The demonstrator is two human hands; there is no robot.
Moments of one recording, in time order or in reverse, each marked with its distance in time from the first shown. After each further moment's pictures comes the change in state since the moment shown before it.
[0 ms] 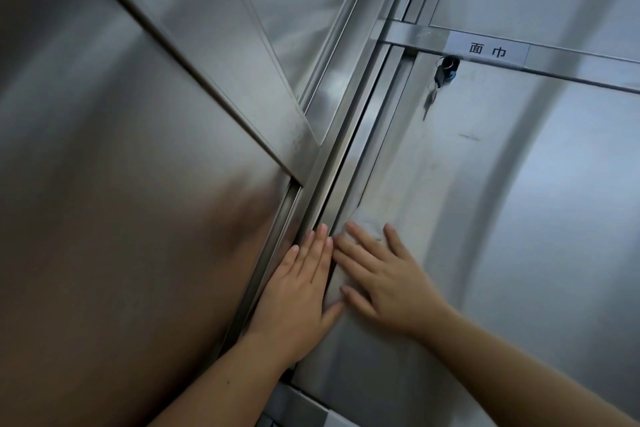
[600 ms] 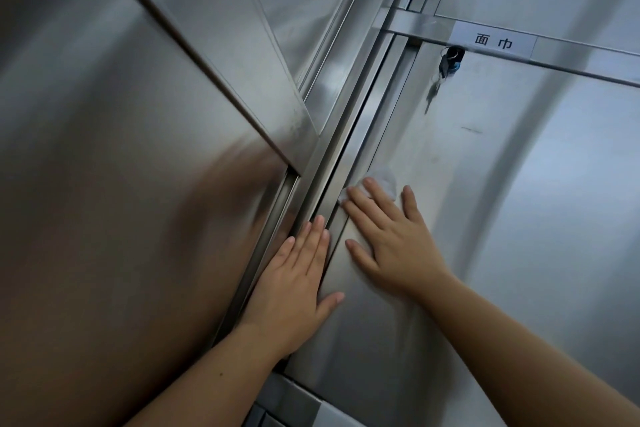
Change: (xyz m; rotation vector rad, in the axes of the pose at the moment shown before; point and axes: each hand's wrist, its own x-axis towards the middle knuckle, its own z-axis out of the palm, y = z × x) left_hand 0.001 -0.003 0.013 0.016 -0.019 0.003; right_hand 0.020 0.022 -0.011 -0.015 -0.051 0.208
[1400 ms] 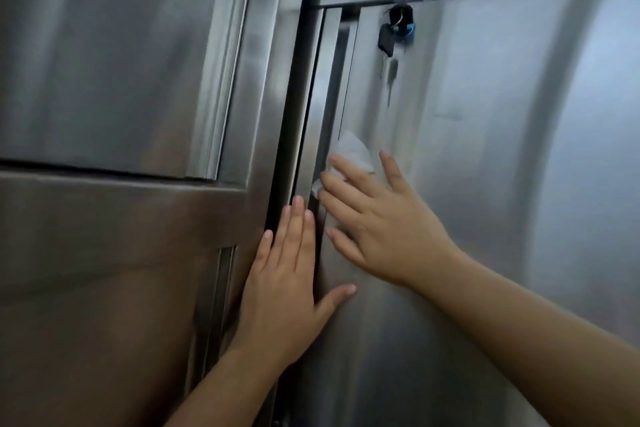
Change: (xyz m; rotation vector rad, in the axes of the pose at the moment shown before) left_hand 0.070 0.007 -0.029 -0.066 0.016 -0.038; right_hand 0.039 0.052 -0.007 -0.042 0.087 -0.042
